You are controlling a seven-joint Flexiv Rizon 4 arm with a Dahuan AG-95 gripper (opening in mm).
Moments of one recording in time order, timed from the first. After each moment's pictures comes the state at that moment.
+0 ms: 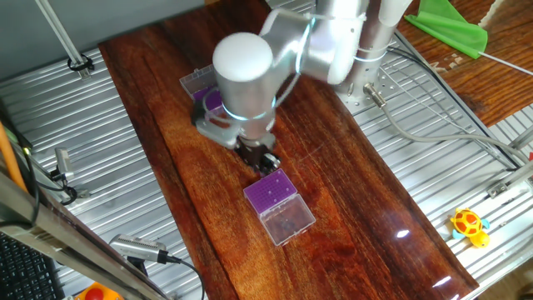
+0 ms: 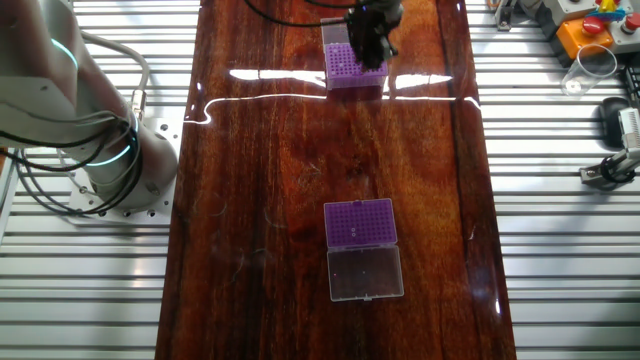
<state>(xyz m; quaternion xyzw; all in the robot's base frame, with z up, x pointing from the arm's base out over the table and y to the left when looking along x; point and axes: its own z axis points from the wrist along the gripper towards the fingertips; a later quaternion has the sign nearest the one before) 0.432 0.214 0.083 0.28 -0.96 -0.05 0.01</state>
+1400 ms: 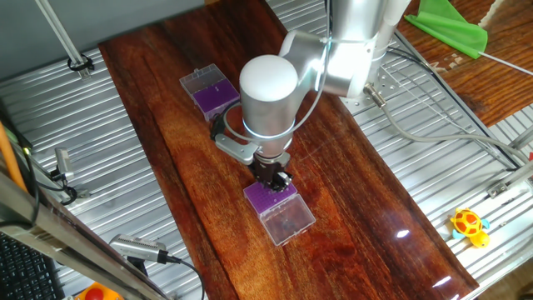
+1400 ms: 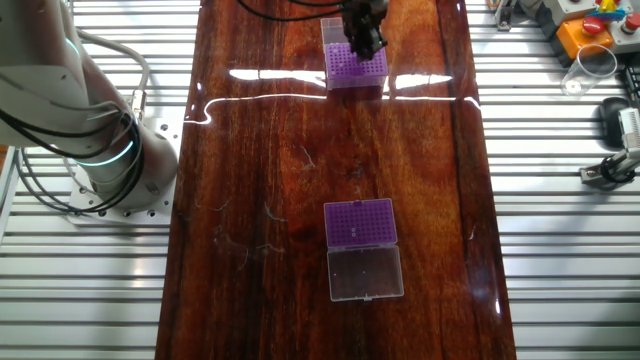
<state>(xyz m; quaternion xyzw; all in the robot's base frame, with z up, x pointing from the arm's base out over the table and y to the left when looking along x) 0.433 0.228 0.060 0.24 -0.97 -0.03 -0.01</state>
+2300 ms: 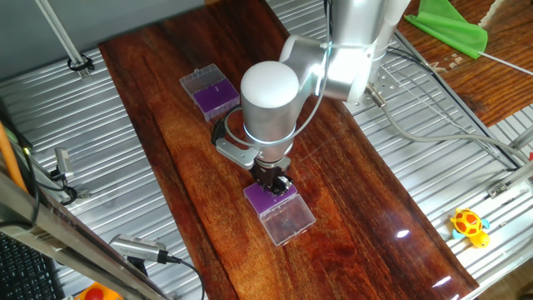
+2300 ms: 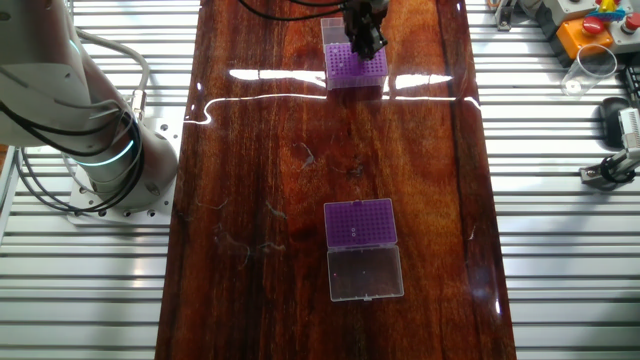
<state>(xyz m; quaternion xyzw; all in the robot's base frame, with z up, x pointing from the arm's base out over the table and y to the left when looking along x) 0.436 0.235 0.056 0.24 -0.97 -0.03 -0.01</state>
